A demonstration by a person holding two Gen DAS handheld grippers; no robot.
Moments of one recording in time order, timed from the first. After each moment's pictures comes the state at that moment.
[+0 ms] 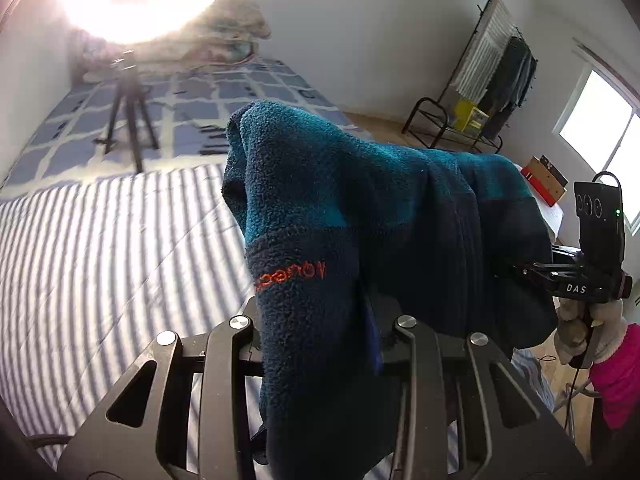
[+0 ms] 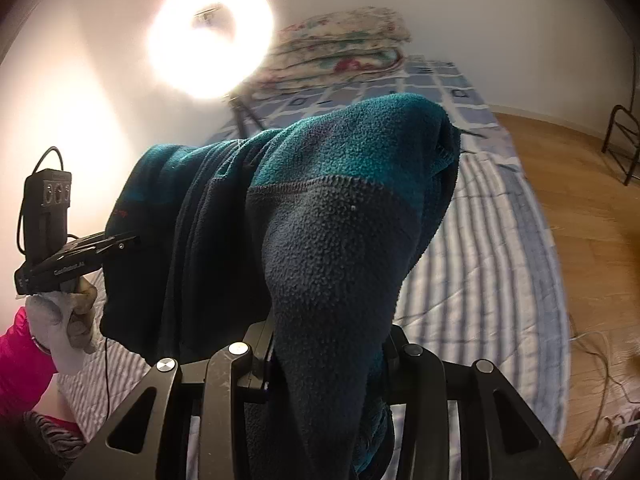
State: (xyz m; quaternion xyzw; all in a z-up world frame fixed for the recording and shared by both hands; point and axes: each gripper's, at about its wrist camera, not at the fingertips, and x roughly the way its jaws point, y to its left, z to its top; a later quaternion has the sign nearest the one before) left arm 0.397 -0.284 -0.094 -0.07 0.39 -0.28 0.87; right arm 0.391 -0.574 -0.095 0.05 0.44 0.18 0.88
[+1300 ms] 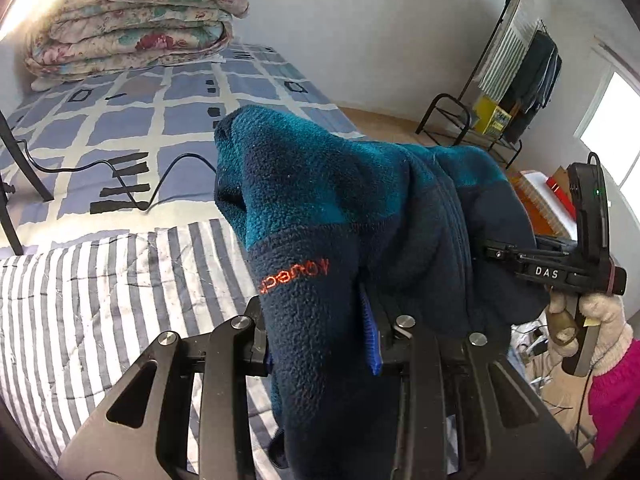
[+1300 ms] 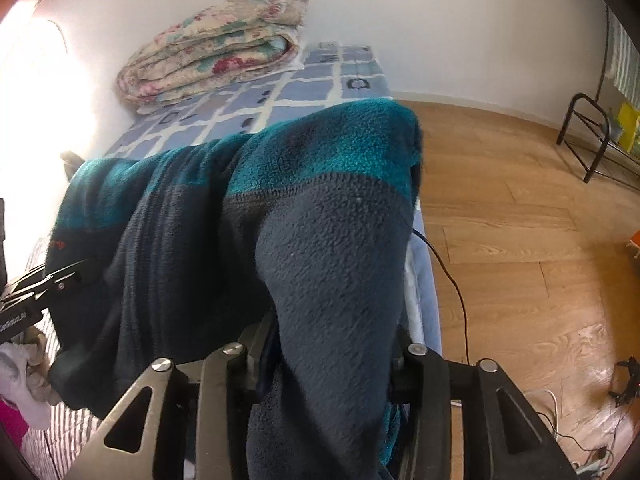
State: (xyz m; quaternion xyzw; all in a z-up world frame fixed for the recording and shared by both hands) left arm 0.586 -0.456 -0.157 -0.06 0.41 -0.25 0.88; right arm 0.610 -0.709 -0.159 0.03 0.47 0.06 0.88
